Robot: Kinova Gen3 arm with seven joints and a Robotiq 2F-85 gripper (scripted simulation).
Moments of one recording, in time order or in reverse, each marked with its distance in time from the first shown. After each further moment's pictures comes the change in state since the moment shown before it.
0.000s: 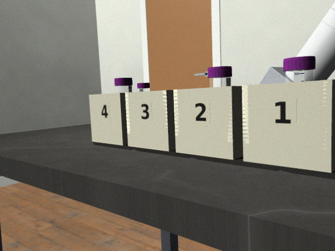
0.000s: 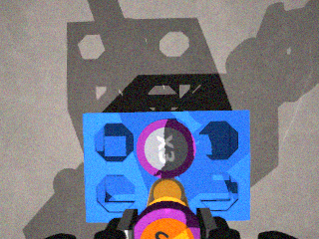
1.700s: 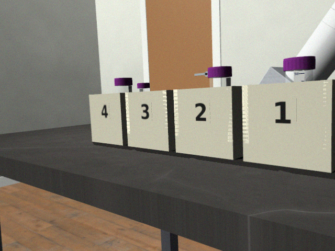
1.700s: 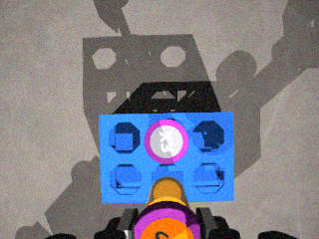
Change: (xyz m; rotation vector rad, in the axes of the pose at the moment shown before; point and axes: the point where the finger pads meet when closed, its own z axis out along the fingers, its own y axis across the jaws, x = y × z) arm 0.000 0.000 -0.060 0.000 0.000 0.000
